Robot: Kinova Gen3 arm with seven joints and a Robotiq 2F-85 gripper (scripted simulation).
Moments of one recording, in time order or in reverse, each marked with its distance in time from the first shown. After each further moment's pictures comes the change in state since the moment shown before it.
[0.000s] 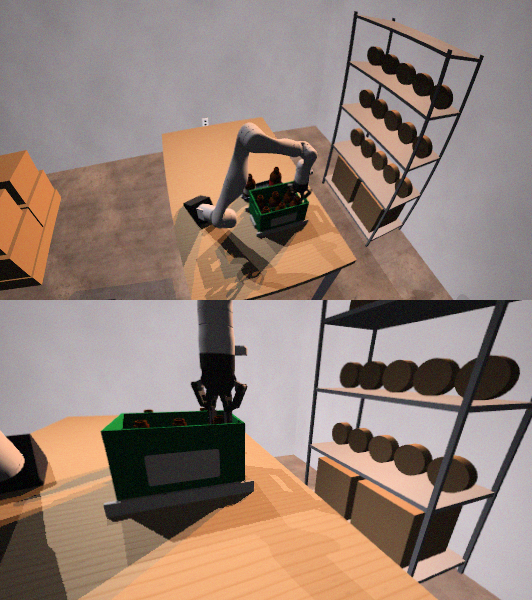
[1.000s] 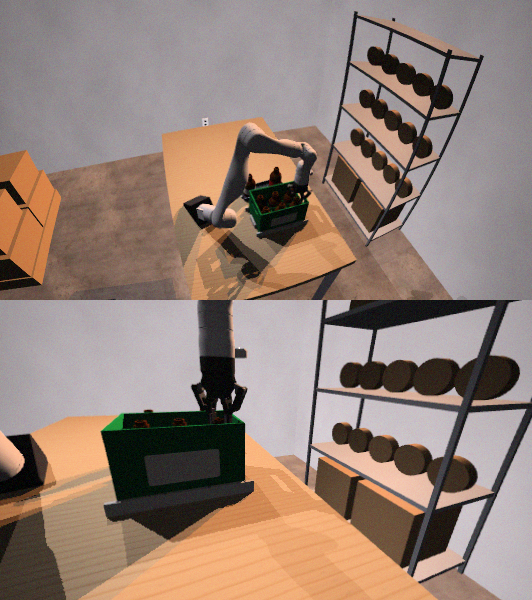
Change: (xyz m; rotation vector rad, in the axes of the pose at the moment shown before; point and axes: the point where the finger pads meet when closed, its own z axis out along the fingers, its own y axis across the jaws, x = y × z) arm 0.000 0.000 0.006 0.000 0.001 0.000
